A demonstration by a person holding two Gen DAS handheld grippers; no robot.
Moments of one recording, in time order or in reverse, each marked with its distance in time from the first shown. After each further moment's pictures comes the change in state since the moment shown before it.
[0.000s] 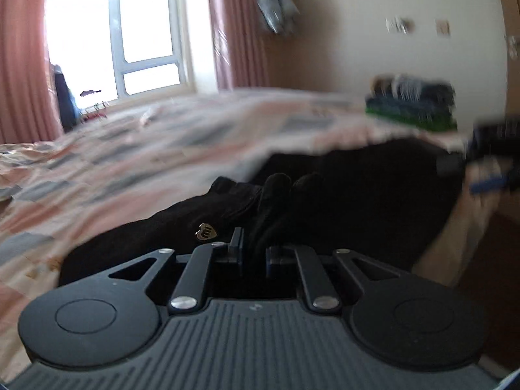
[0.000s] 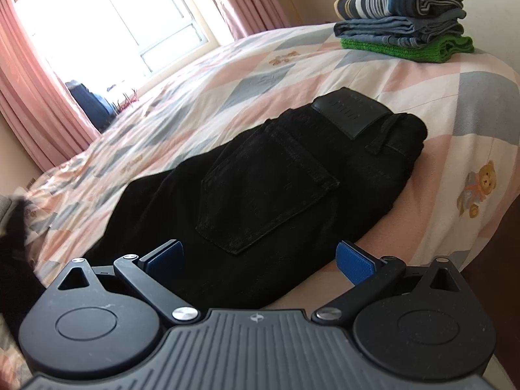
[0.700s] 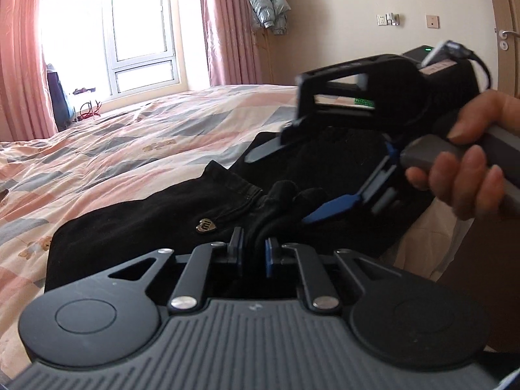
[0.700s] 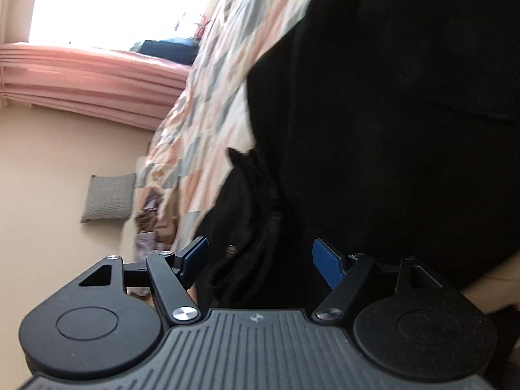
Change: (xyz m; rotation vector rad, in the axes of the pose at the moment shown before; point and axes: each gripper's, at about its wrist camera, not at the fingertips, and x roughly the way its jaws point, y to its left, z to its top) left arm -0.025 0.015 -0.013 -0.034 -0.083 -0.035; right arm 0.128 0.060 -0.008 0.331 0.495 0.565
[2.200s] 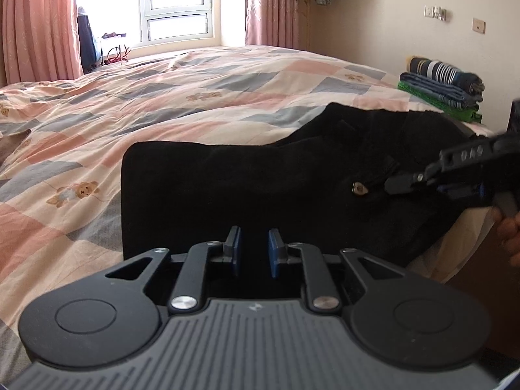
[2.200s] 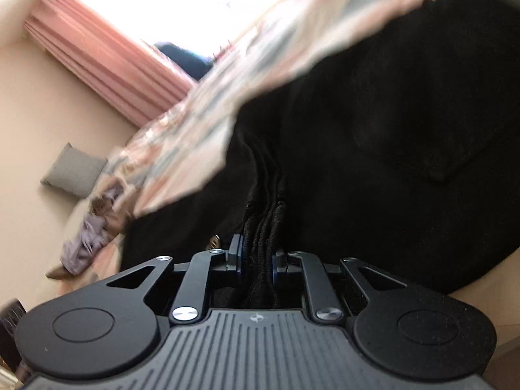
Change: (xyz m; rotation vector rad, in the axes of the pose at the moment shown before) left arm 0.005 0.060 -0.003 -0.137 0.165 0.064; right arm 0.002 -0.016 -0.028 -0.315 -0.190 -0.173
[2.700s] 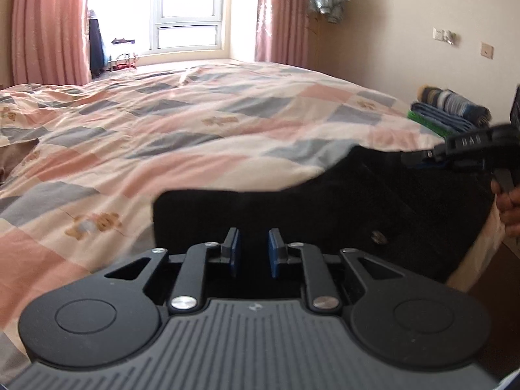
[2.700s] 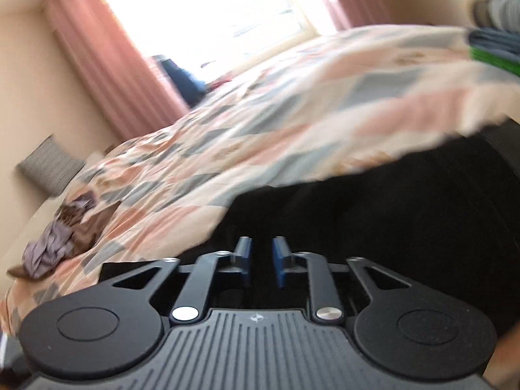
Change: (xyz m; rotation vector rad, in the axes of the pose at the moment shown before) left arm -0.005 0.040 0.039 -0.073 -0.052 0.003; right arm 0.002 0.054 0.058 -0.270 -0.125 -0.121
